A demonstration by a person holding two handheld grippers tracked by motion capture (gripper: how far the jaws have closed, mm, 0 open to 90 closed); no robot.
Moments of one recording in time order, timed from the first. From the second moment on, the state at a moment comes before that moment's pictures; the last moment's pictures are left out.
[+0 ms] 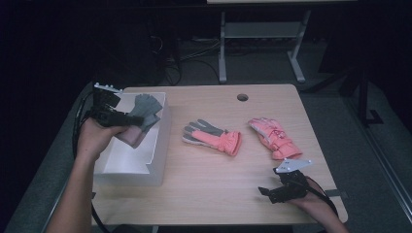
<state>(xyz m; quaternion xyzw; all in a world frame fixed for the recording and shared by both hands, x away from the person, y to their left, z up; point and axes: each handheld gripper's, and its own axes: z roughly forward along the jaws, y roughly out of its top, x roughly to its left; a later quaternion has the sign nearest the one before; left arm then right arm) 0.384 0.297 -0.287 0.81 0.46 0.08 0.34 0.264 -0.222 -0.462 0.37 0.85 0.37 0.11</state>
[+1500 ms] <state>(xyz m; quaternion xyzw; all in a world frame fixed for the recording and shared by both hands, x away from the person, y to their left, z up) 0.424 0.323 -0.415 0.80 0.56 0.11 0.18 0.264 -0.224 -0.461 0.36 0.85 0.37 0.11</state>
